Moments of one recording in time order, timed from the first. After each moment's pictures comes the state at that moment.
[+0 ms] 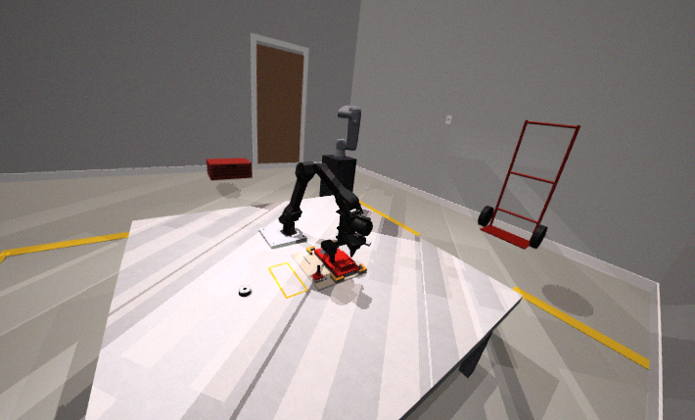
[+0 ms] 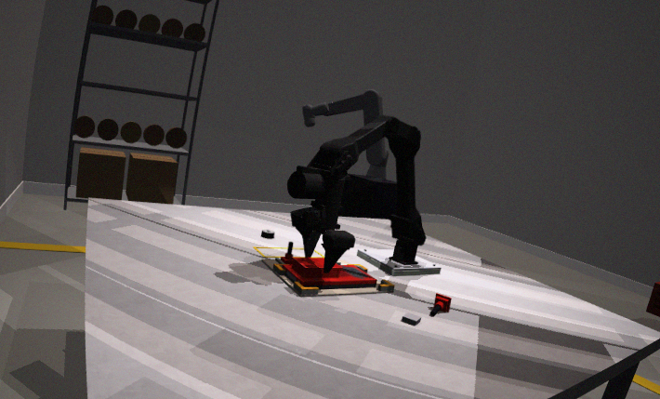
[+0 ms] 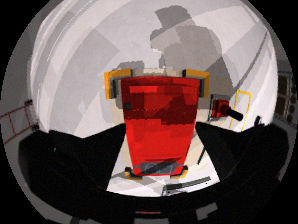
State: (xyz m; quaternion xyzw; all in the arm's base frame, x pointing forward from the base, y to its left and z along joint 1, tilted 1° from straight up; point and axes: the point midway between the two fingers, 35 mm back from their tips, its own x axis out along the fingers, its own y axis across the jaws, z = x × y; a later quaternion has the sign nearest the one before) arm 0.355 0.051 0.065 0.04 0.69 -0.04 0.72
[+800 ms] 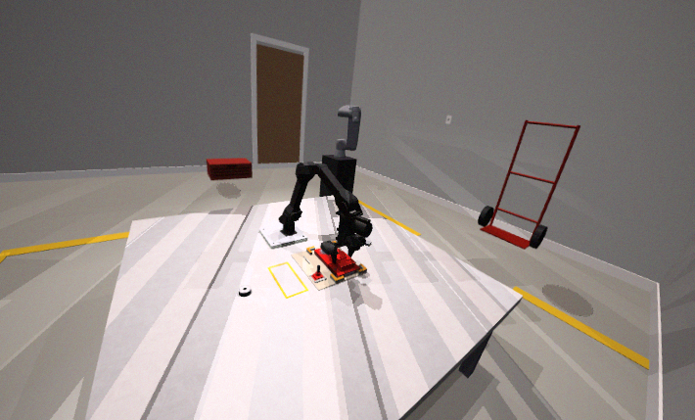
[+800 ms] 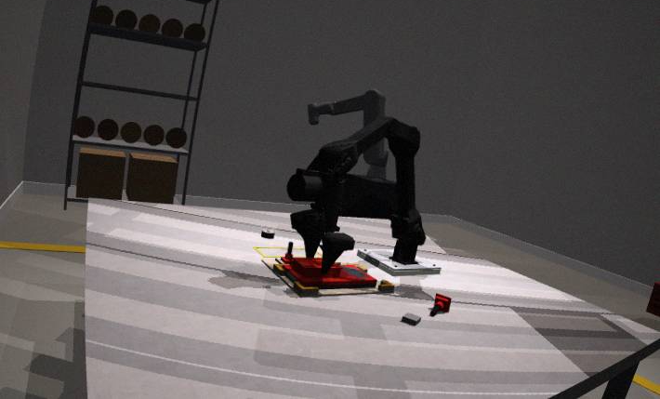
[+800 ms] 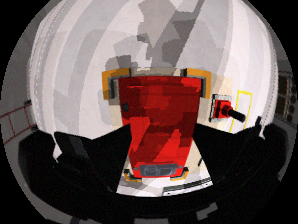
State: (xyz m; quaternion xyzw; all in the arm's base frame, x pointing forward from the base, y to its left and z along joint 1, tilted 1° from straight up) arm 0.355 0.050 0.060 0.04 0.69 -0.04 0.72
